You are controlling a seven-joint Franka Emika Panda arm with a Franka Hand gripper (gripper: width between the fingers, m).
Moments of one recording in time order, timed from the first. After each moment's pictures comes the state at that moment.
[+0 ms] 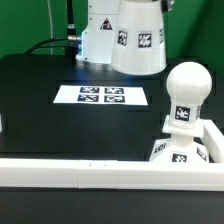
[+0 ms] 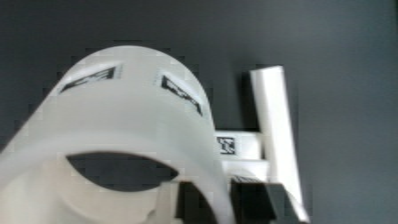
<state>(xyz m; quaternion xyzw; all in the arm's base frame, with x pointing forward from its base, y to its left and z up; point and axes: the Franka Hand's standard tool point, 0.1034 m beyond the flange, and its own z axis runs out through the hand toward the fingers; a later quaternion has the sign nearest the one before) 0.561 0.058 0.224 -0.98 0.12 0.09 0.10</state>
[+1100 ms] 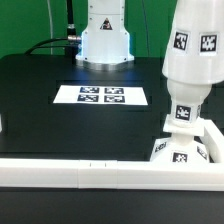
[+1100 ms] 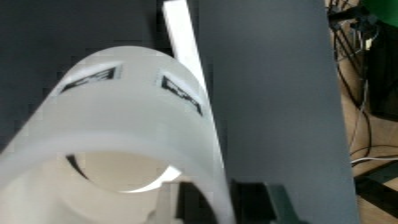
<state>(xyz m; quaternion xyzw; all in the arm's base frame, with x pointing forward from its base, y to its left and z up) 0.619 0.112 0.204 -0.99 0.10 0.06 0.11</state>
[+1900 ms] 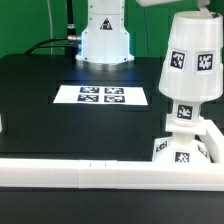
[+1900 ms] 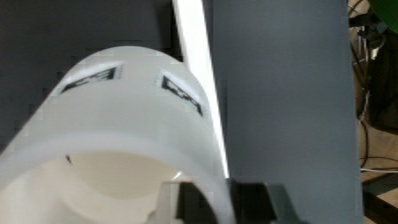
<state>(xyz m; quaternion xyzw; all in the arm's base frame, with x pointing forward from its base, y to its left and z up) 0.622 0.107 0.187 -0.99 0.09 0.07 0.11</state>
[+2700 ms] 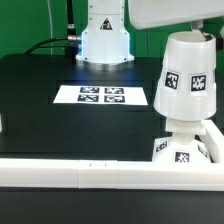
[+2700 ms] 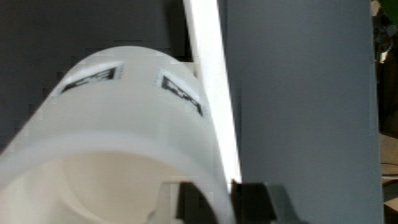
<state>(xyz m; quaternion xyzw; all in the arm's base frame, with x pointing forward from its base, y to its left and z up) 0.621 0.103 0.168 -0.99 0.09 0.07 0.11</state>
